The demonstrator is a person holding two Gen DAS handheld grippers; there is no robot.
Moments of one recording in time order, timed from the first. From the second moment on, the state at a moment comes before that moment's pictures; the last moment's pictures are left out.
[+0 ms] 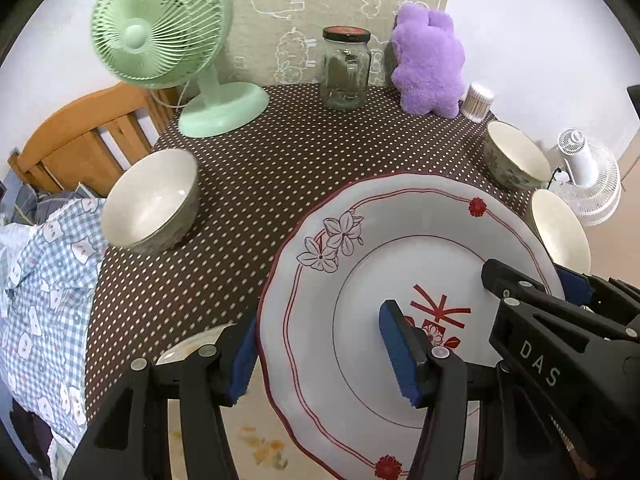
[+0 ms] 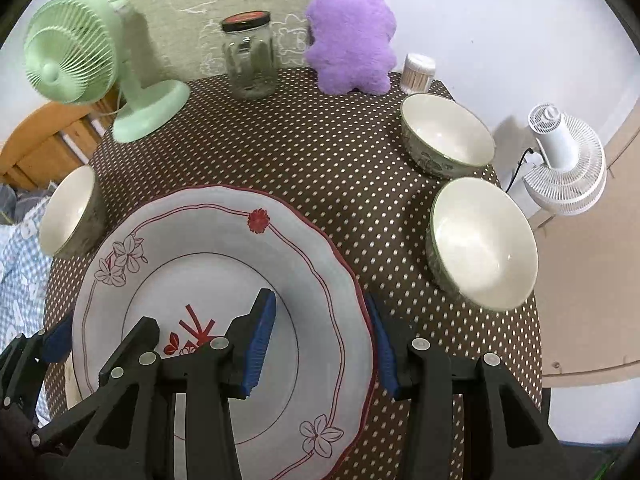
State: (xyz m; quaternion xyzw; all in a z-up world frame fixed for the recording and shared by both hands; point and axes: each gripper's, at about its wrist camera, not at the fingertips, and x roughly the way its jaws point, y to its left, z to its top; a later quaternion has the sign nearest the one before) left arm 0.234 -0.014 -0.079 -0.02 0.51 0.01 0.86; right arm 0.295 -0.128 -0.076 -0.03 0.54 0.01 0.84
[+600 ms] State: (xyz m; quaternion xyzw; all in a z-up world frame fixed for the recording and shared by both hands) left arm 0.162 0.041 -0.109 -0.03 0.54 0.01 0.84; right arm 0.221 -0.074 -0.106 -0.02 0.57 0.02 0.82
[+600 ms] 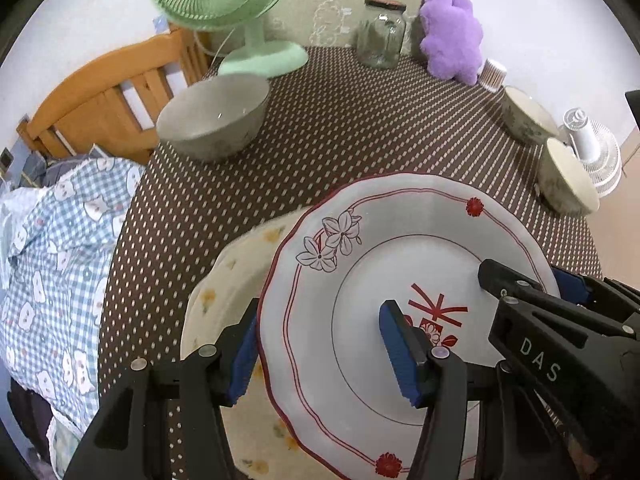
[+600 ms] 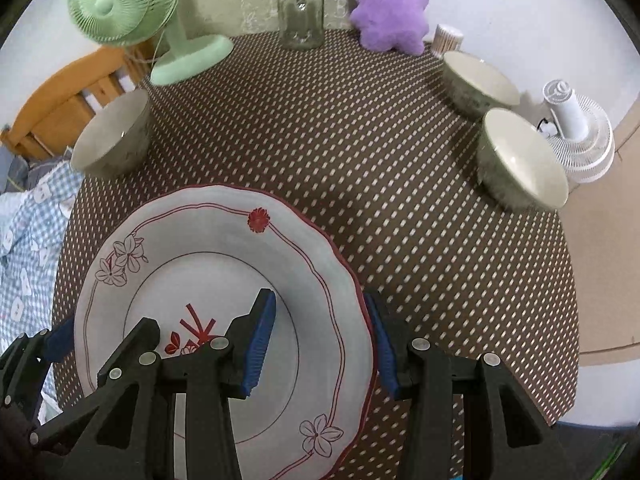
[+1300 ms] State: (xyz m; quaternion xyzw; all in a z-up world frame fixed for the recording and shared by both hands) left arm 0.139 0.065 -0.130 -0.01 0.54 0.01 0.84; right arm 0.194 -0.043 -0.138 -0.03 0.59 0.01 0.81
